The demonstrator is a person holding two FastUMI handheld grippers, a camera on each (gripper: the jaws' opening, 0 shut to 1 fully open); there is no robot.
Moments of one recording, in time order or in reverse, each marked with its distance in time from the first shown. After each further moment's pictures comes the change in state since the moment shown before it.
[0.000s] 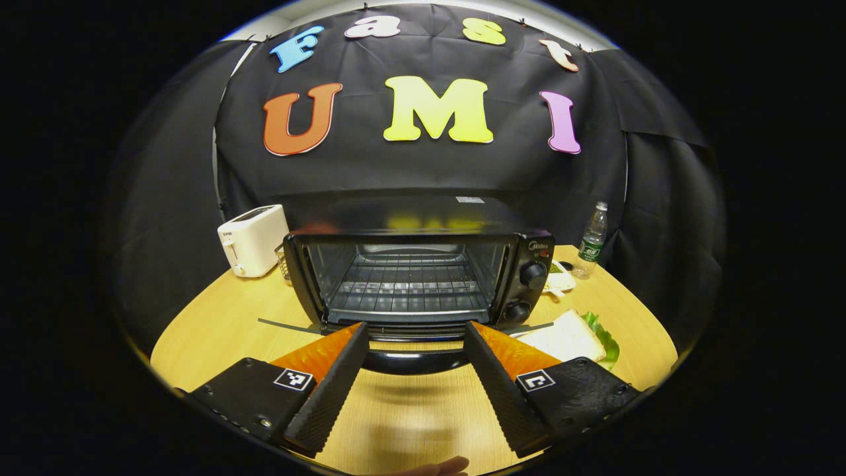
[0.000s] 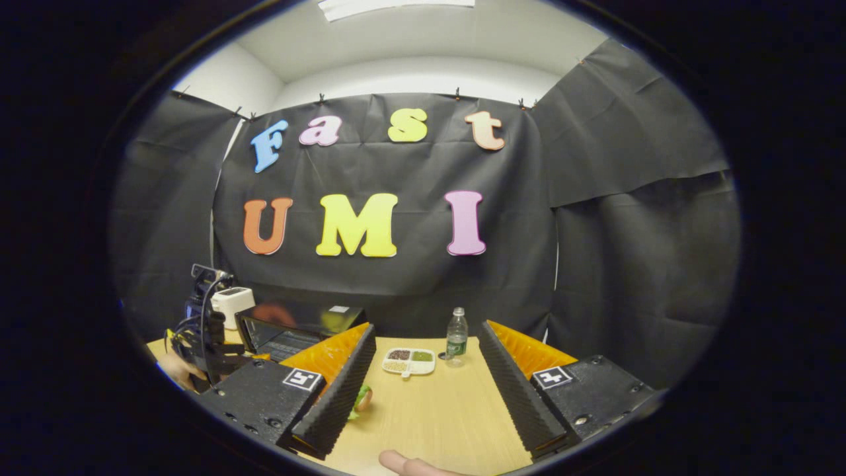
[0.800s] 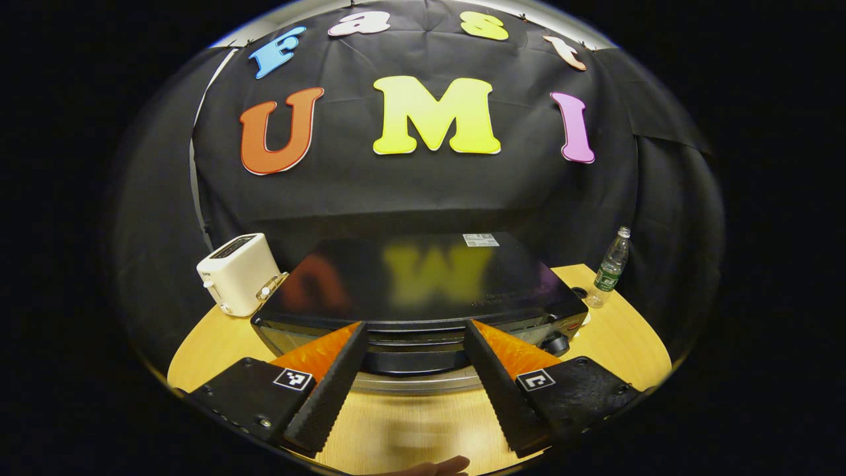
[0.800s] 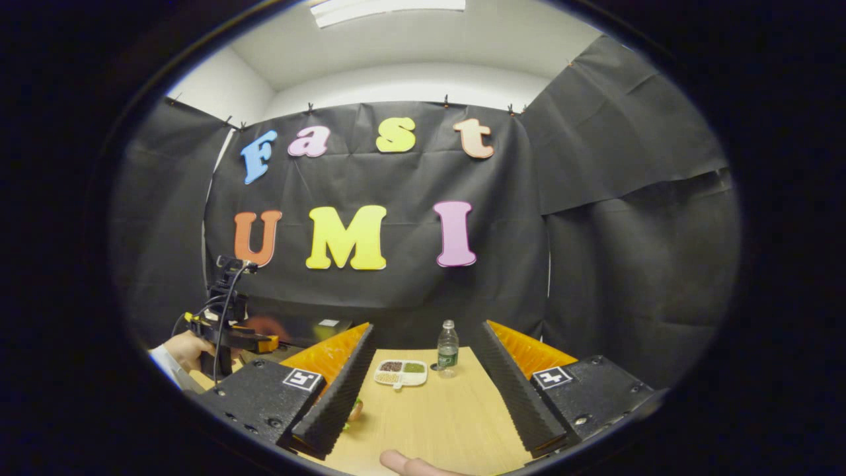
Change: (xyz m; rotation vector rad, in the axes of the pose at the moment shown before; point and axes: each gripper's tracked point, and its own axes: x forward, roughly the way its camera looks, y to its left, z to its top) left arm 0.076 0.002 0.088 0.042 0.000 -0.006; right arm 0.012 -0.025 0.023 0.026 -0.044 -0.028
